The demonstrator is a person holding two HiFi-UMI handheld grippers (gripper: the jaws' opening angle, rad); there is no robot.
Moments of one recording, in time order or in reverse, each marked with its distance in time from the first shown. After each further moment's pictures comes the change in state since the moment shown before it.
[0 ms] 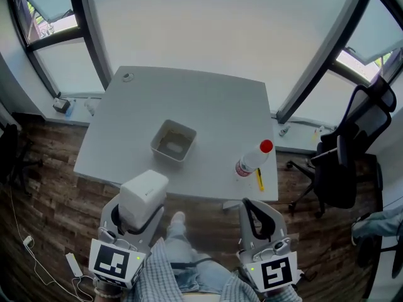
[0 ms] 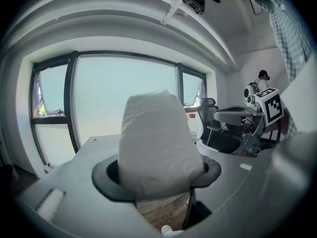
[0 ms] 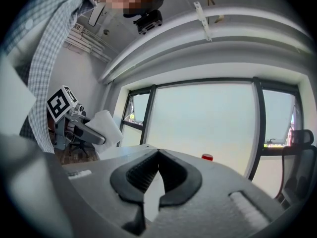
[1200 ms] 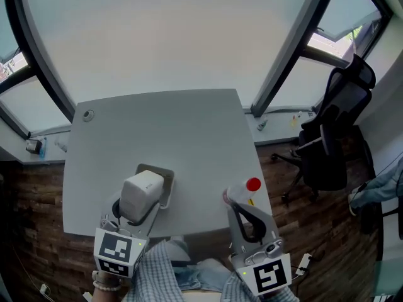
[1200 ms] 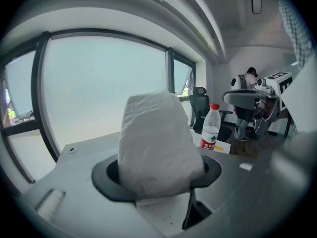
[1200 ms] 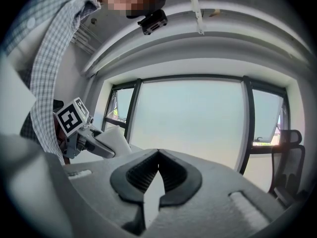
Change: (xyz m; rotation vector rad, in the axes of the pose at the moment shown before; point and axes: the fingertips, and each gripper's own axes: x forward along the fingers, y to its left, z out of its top) left arm 0.158 0.053 0.013 0.112 0.142 -0.202; right arm 0.087 -0.054 0.010 0.037 0.035 -0.175
